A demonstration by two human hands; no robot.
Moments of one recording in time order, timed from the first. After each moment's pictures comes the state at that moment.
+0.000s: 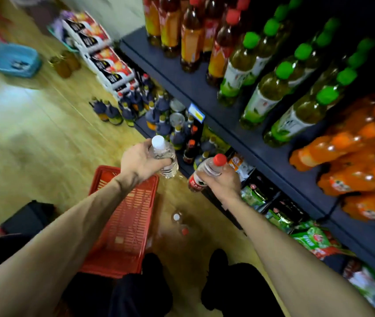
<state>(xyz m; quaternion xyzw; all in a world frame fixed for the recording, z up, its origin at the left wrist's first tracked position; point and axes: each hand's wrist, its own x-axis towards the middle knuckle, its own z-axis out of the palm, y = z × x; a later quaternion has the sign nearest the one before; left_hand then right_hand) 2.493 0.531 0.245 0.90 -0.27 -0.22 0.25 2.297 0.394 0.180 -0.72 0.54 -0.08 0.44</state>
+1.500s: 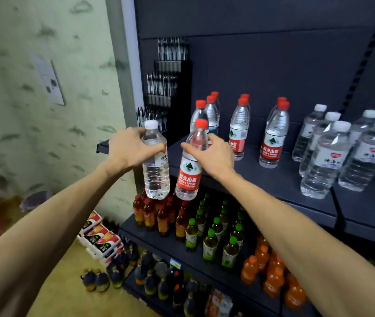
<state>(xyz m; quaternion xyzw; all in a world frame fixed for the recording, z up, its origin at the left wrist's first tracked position) 2.537 0.464 0.844 0.78 -0.50 0.16 0.34 2.345 0.346 0.811 -0.78 0.42 -0.42 0.21</state>
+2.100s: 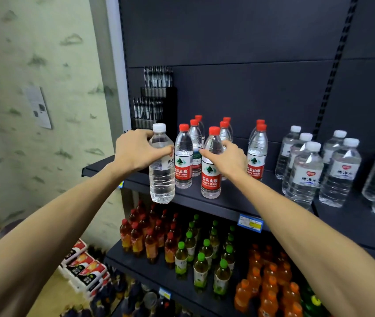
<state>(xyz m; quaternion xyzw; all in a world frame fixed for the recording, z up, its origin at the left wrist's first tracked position) 2.506 0.416 0.887 0.74 -0.54 0.19 0.36 2.293 0.278 0.846 -0.74 0.49 -0.42 0.17</state>
